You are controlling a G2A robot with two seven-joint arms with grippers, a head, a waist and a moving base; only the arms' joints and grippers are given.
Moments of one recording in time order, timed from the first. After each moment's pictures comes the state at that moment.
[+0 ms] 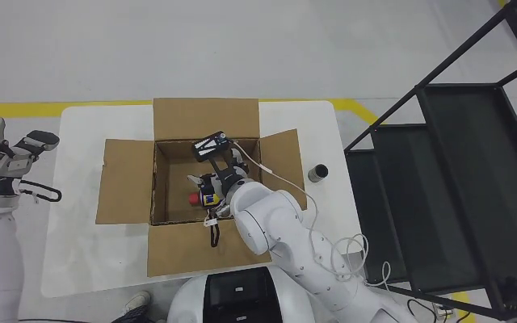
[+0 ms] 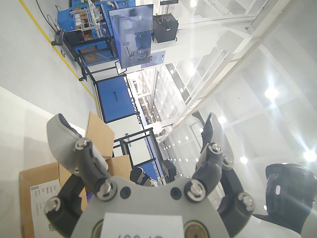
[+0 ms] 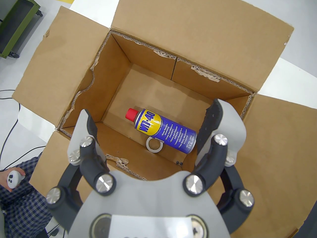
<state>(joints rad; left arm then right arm) 1.24 -1.00 -1.84 -1.22 -0.68 -0.46 -0.91 -1.19 -1.55 0.86 -1.91 -1.44 0.31 1.01</state>
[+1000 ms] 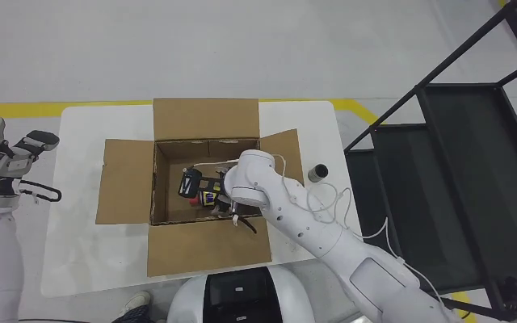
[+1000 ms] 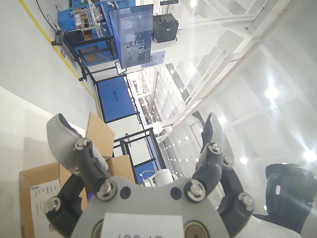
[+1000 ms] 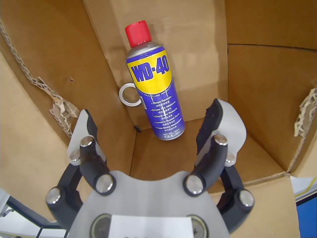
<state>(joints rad) 1.24 -1.00 -1.84 -1.22 -0.68 -0.46 -0.91 -0.86 -1.54 0.78 -1.46 -1.21 -0.49 1.33</state>
